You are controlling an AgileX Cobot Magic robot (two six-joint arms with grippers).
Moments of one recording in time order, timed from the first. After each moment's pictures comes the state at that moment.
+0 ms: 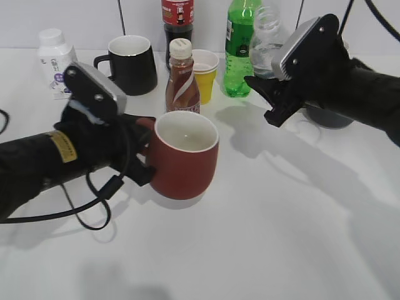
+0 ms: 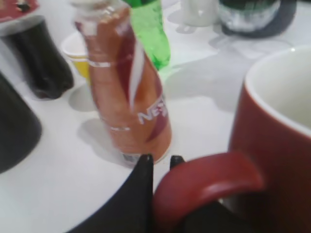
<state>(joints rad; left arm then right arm) -0.60 1.68 -0.56 0.15 -0.72 0.13 0.33 1.76 -0.76 -0.47 -0.78 -0.19</state>
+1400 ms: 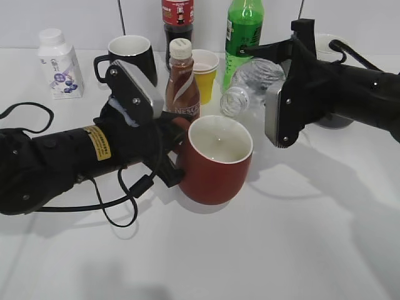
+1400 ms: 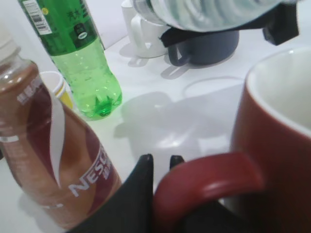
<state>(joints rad) -0.64 1.80 -0.67 0.32 -0.78 0.09 0.33 1.73 -0.76 -0.63 -0.81 -1.07</state>
